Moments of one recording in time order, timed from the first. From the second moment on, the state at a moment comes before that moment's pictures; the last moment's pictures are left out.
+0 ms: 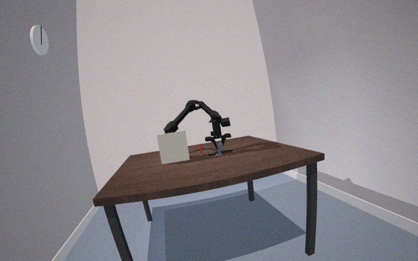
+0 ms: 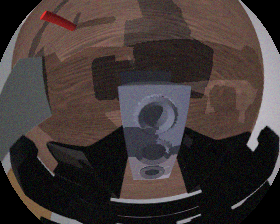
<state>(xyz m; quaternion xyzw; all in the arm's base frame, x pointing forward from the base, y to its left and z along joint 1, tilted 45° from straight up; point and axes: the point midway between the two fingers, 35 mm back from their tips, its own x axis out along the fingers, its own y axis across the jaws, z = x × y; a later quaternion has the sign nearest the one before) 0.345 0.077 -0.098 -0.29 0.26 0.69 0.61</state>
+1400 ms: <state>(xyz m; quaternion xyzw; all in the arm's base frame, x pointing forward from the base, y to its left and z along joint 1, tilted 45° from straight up) 0.343 0.091 -0.111 -0.29 0.26 0.69 0.61</state>
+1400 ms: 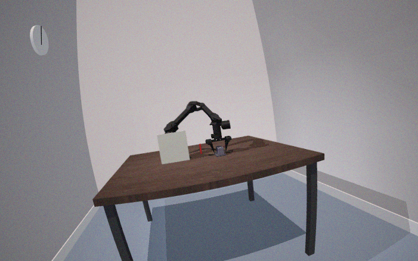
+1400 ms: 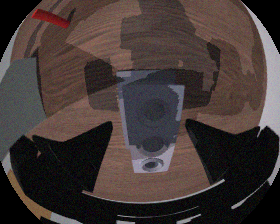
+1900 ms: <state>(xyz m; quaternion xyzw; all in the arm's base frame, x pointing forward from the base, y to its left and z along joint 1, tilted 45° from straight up) 0.356 0.006 -0.032 -0.28 0.27 0.69 0.61</state>
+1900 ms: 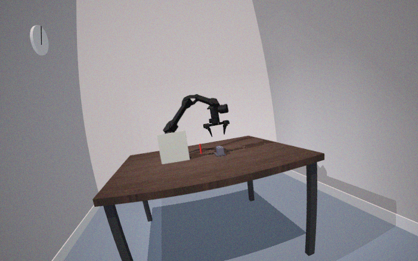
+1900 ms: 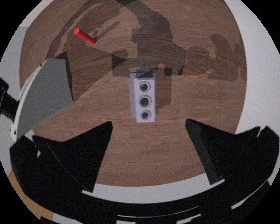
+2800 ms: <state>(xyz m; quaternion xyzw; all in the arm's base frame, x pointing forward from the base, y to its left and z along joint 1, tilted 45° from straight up) 0.298 0.070 0.051 0.15 0.65 0.37 0.65</state>
